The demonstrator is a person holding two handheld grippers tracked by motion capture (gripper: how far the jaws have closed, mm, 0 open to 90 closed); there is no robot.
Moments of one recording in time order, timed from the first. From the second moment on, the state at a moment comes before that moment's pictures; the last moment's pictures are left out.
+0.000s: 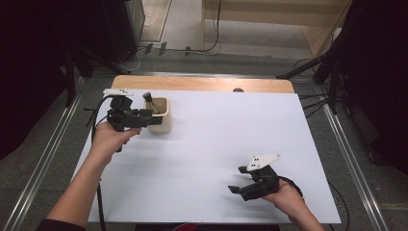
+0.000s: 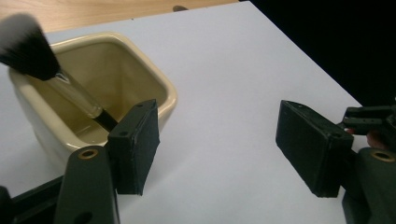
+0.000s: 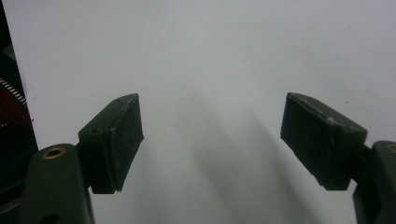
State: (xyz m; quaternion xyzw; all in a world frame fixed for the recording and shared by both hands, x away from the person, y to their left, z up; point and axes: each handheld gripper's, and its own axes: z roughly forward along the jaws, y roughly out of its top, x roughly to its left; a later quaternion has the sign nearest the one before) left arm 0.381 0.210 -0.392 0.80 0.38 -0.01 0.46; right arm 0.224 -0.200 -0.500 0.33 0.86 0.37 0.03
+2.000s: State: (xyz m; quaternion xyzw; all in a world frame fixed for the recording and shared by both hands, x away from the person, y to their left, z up) left arm 0.299 0.175 -0.456 0.86 0.29 -0.02 0.42; right arm 0.224 -0.204 -0.501 0.34 0.86 0.38 0.03
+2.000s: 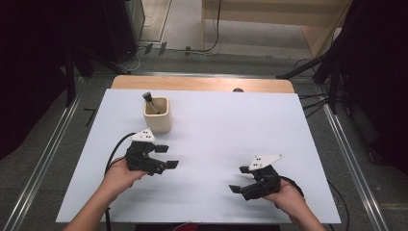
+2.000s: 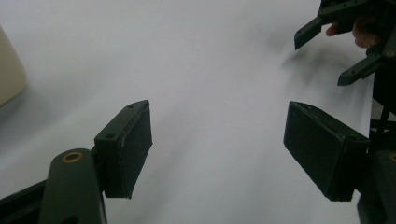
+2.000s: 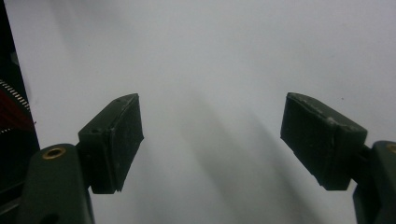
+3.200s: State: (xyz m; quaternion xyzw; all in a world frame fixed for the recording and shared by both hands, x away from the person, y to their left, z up) left arm 0.268 0.211 -0.469 0.89 0.28 0.01 0.36; right arm 0.226 -0.205 -0.501 0.35 0.86 0.38 0.03
